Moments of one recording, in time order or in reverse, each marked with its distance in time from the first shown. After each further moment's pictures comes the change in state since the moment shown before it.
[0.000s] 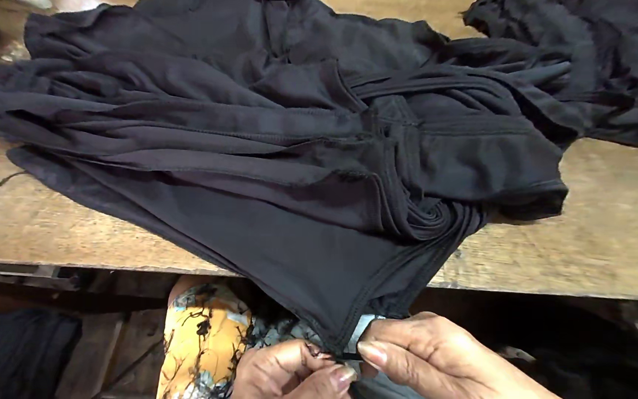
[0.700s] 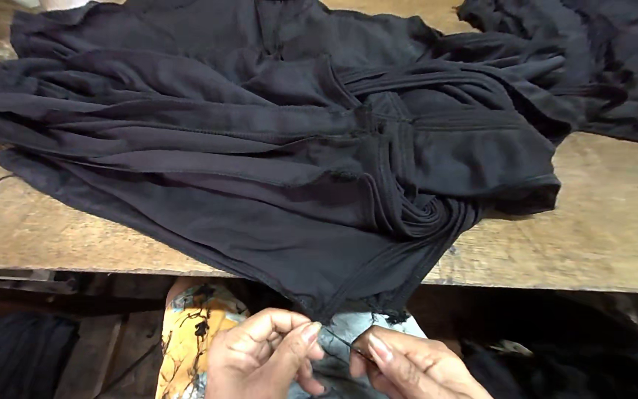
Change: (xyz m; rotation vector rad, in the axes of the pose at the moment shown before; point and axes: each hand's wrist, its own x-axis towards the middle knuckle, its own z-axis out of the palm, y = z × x) left_hand 0.016 0.009 -0.002 0.243 0.161 0.191; right_hand -0.018 0.006 0.041 0.429 0.239 0.117
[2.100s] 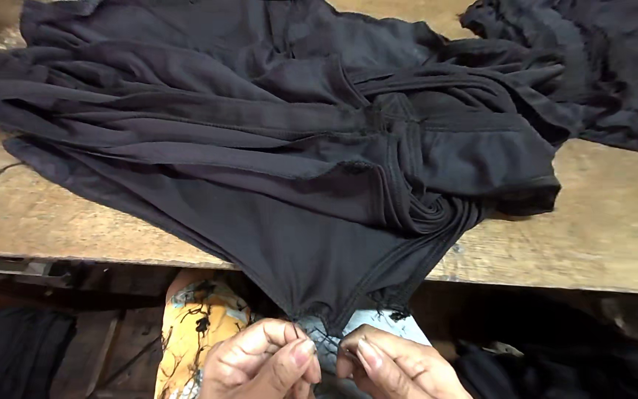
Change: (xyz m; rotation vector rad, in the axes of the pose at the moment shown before) left_hand -0.016 -0.005 -0.018 -0.416 -0.131 -0.031; right_hand 0.003 0.000 0.024 0.020 0.051 -0.127
